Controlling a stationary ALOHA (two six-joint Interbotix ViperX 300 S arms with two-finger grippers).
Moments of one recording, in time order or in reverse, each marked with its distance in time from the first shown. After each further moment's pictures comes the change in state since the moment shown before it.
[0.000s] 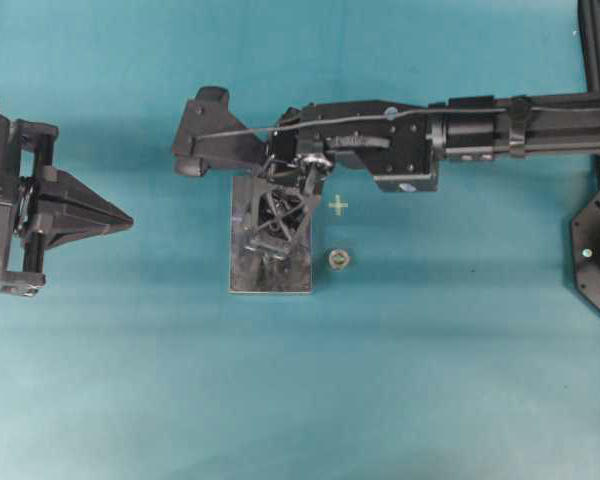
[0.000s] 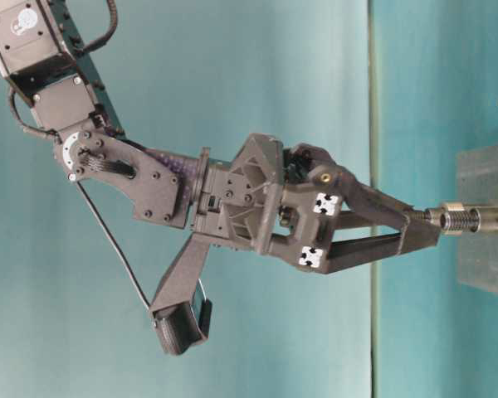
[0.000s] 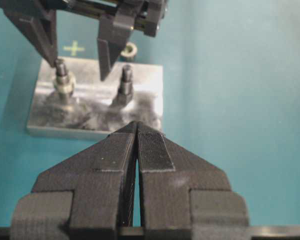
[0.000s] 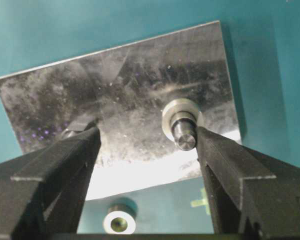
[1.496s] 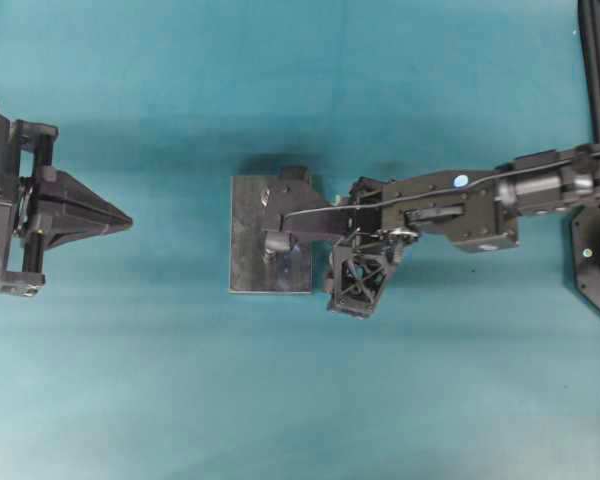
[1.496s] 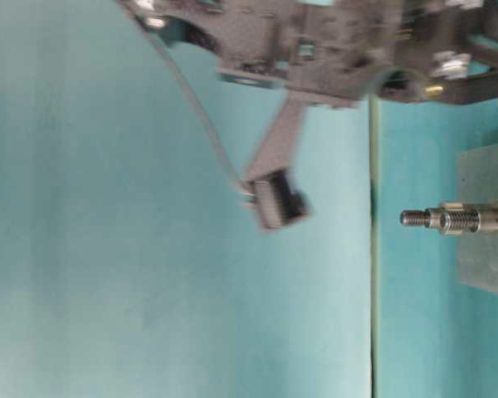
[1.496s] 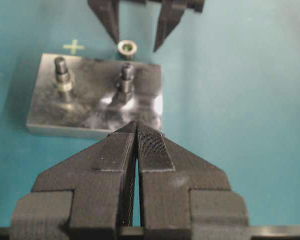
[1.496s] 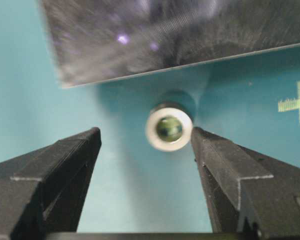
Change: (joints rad) left arm -0.002 -0.002 0.003 0.000 0.000 -0.002; right arm 0.110 -0.112 0.425 0.034 -0.255 0.021
